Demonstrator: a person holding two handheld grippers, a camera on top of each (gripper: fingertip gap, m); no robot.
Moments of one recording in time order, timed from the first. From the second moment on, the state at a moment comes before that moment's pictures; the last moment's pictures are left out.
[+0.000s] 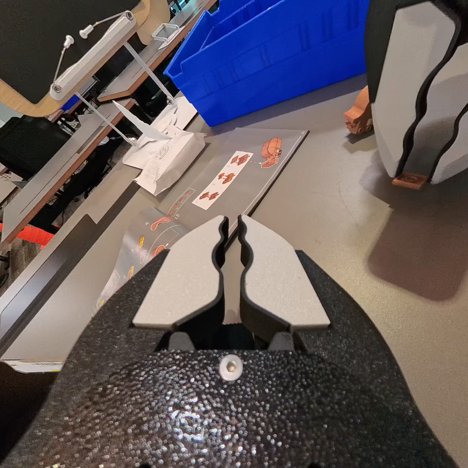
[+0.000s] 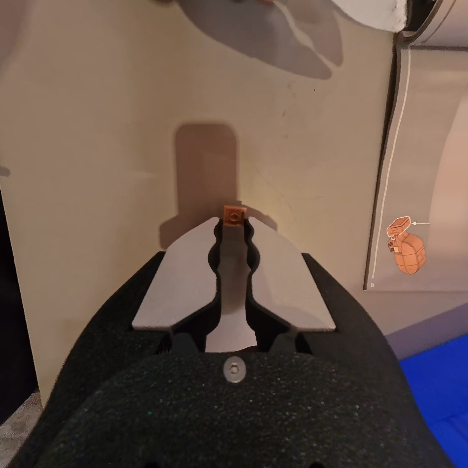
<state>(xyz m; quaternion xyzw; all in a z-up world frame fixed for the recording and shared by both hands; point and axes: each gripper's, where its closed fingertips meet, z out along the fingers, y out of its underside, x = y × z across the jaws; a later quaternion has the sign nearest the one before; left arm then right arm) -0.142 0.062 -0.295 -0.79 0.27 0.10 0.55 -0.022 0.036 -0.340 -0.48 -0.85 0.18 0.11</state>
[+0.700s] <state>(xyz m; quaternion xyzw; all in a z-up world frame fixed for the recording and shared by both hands) -0.143 0.062 -0.298 -0.79 0.27 0.10 0.54 -0.029 0.094 -0.268 -0.53 -0.79 0.19 0.25</state>
